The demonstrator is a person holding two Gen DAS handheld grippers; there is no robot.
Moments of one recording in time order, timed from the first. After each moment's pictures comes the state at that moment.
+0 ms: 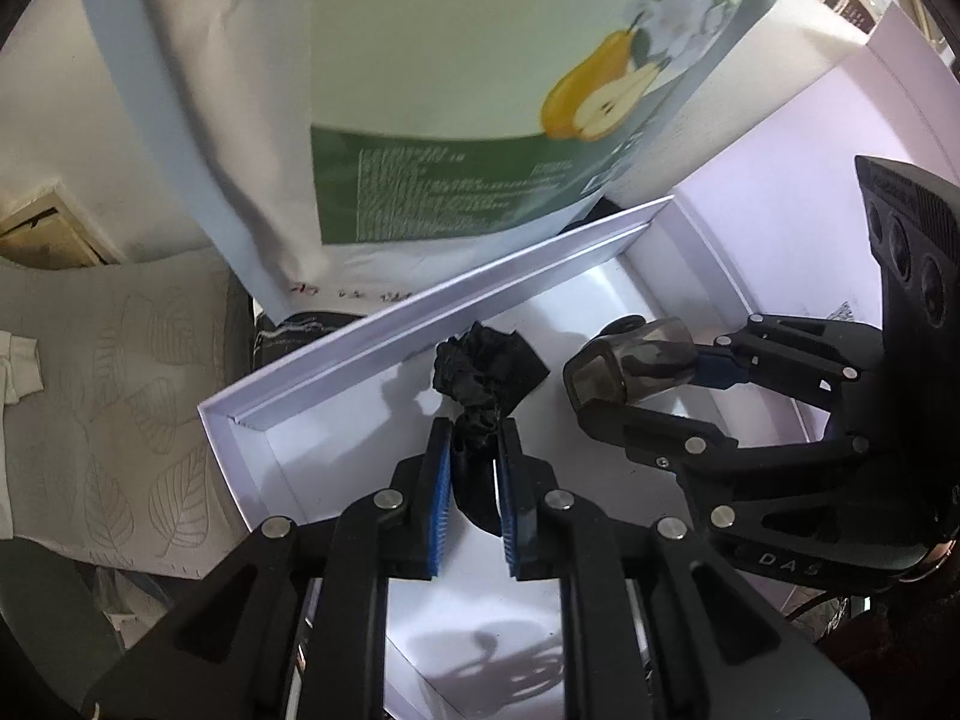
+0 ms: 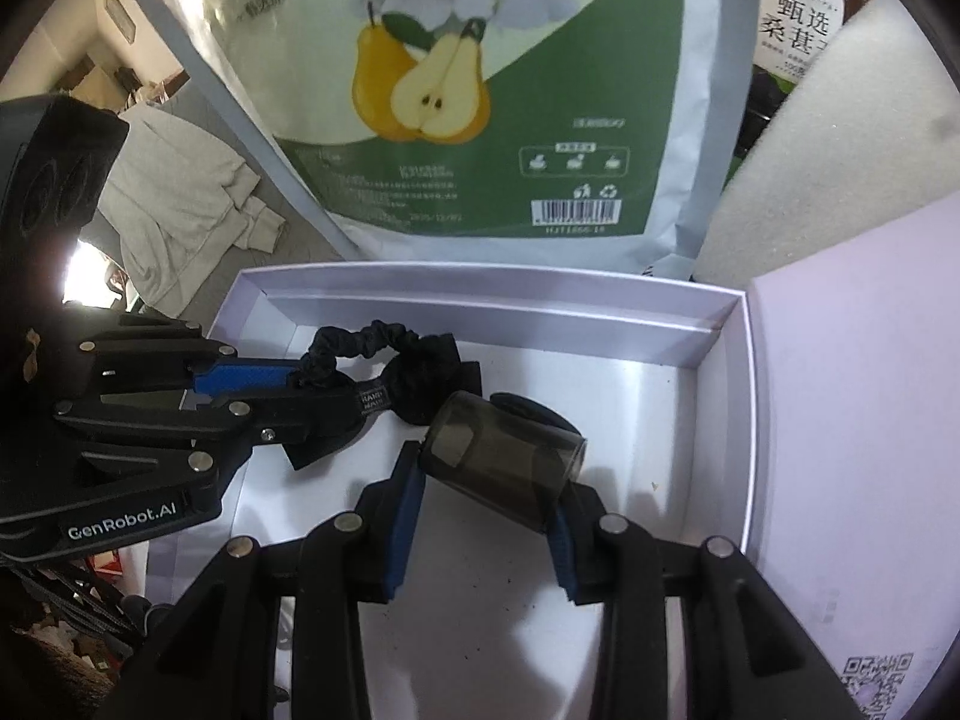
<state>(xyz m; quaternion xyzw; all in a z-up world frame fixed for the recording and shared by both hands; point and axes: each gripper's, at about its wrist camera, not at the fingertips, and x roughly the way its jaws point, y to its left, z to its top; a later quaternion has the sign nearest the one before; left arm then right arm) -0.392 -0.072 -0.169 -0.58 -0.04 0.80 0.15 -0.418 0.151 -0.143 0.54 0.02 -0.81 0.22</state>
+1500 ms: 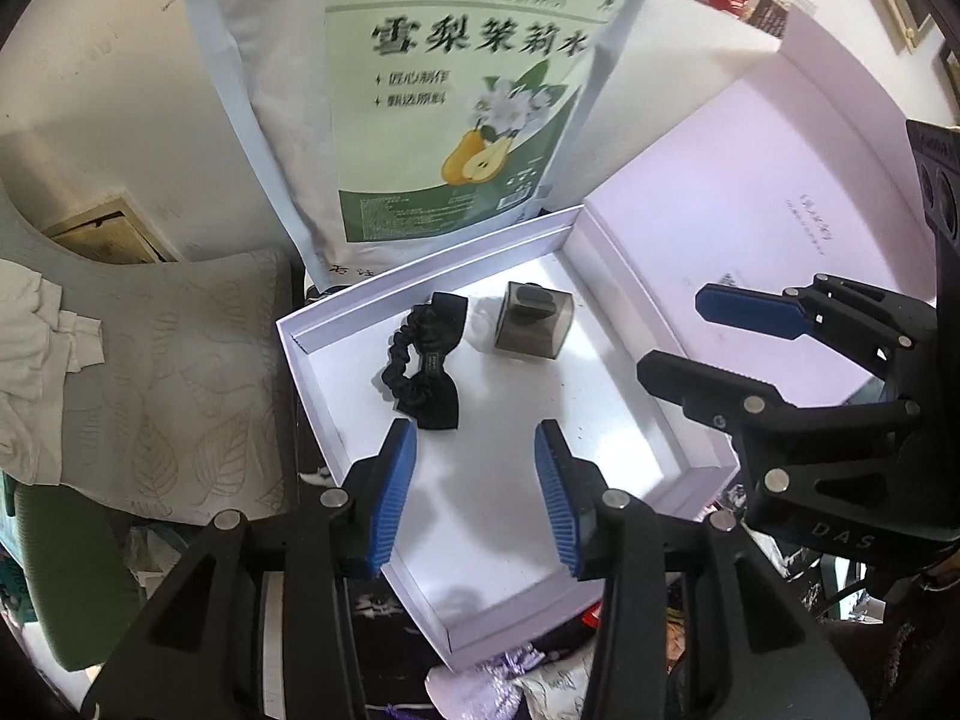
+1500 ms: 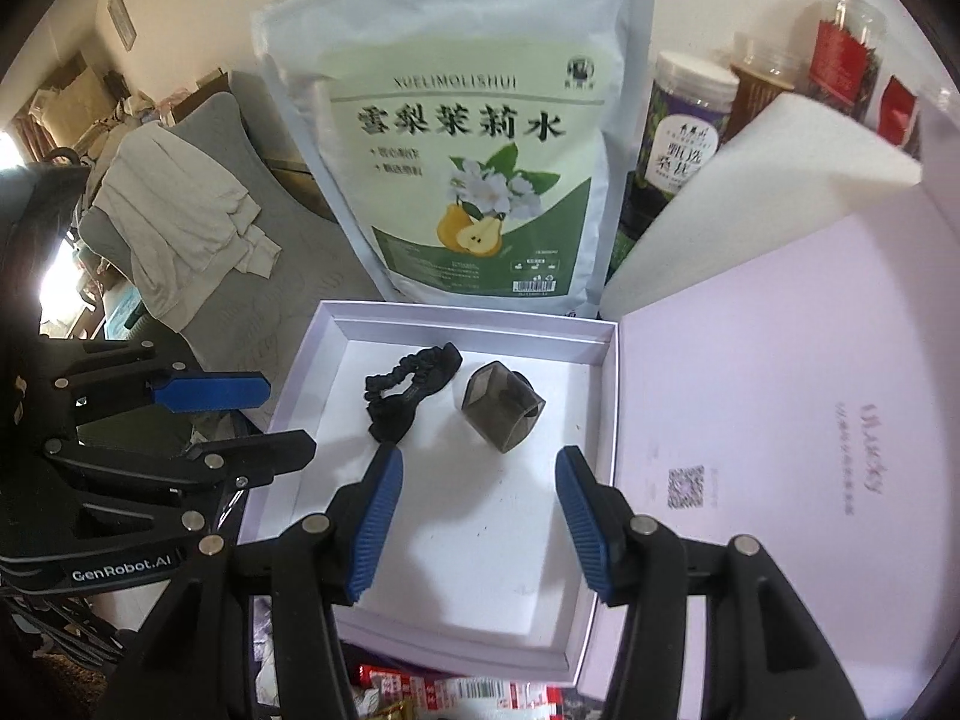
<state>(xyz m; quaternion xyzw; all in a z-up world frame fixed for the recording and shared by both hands) -0.323 -0.048 -0.070 -0.57 -0.02 0.82 0.10 -0.351 0.171 -0.031 0.50 0.04 -0.85 0.17</state>
